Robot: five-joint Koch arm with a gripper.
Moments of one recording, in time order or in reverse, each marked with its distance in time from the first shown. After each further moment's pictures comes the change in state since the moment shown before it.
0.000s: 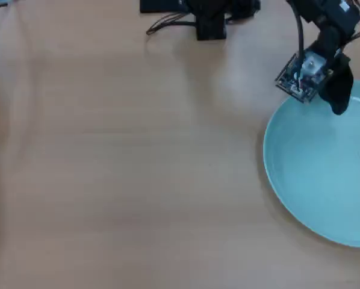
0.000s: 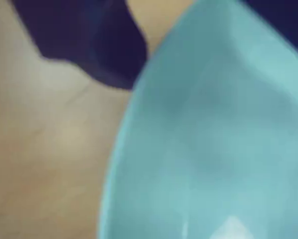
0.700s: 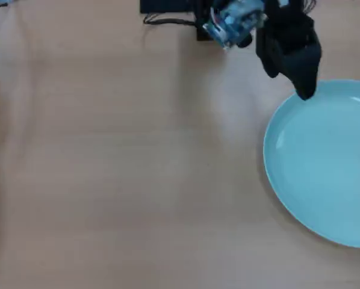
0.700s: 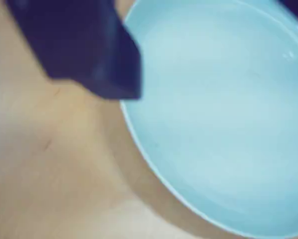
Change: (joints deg) arm 25.8 24.1 -10.6 16.5 -12.4
